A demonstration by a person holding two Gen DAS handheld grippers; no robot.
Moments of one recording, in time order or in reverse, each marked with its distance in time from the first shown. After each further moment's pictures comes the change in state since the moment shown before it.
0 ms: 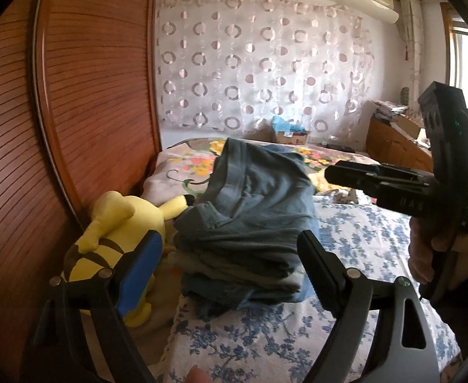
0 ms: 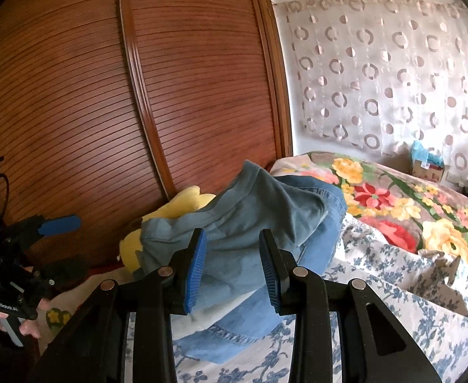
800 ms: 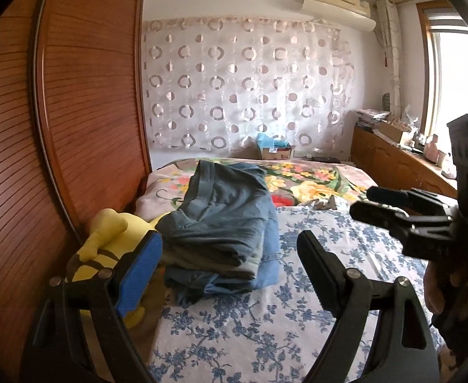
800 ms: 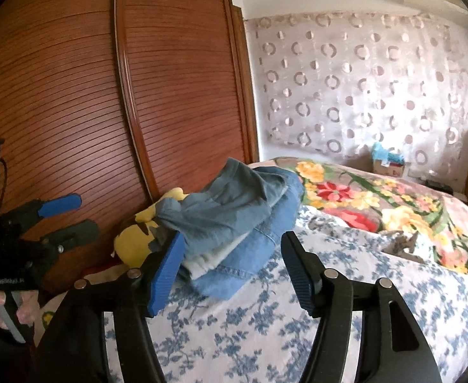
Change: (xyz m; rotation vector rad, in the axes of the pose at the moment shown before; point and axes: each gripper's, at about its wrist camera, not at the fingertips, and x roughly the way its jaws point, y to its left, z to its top) left arm -0.062 -0.038 -0.008 0.051 -0.089 -0.035; right arm -0.102 0.054 -0.037 0.034 -0.048 -0.163
